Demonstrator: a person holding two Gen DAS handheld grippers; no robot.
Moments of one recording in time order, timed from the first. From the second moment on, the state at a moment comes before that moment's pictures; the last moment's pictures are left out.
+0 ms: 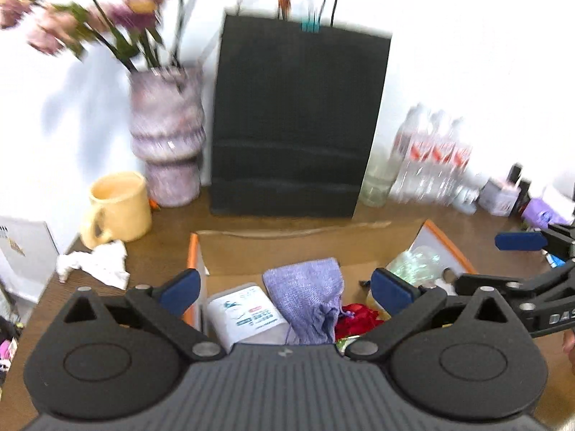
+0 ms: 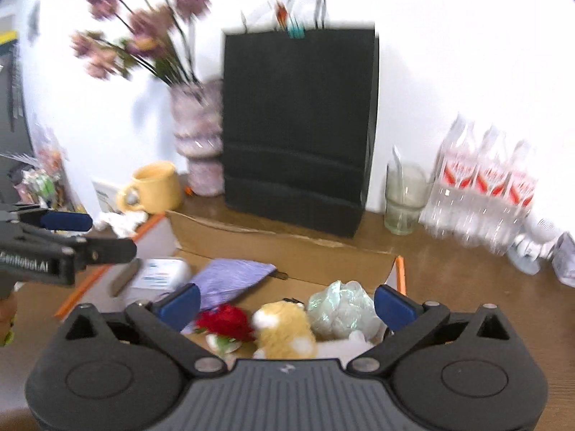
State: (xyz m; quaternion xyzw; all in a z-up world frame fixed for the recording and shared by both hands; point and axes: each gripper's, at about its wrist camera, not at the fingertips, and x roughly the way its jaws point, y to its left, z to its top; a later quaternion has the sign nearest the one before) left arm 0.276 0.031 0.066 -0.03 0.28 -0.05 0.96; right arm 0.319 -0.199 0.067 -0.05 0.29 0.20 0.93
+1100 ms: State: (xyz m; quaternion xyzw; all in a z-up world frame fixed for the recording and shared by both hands) left arm 0.094 0.025 -0.029 -0.06 0.27 0.00 0.96; right arm 0.128 -0.199 -0.031 0.02 0.33 0.17 0.93
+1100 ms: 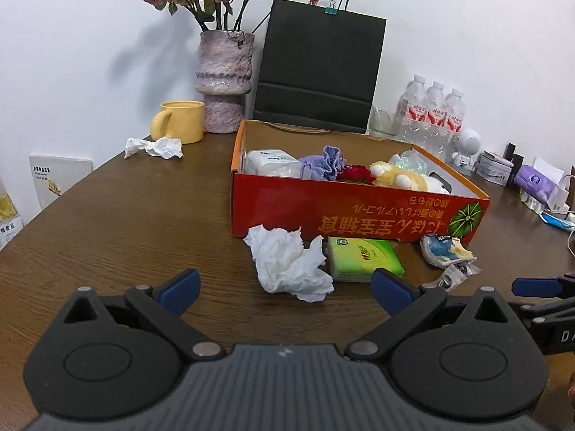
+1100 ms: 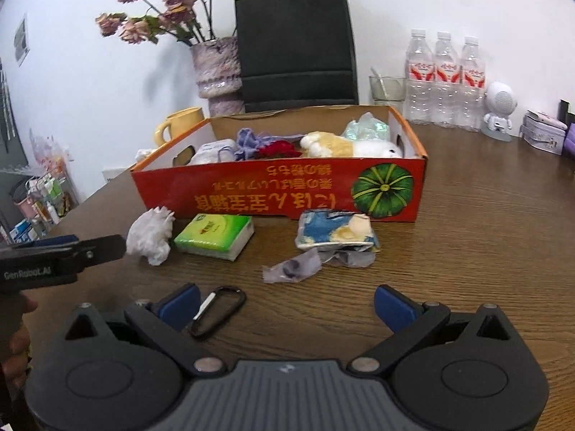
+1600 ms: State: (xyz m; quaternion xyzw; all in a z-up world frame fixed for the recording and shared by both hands) left arm 0.110 0.032 -0.027 -0.04 0.29 -0.01 0.96; right arm 0.129 -0.147 -0.035 -0.06 0.35 0.21 0.91
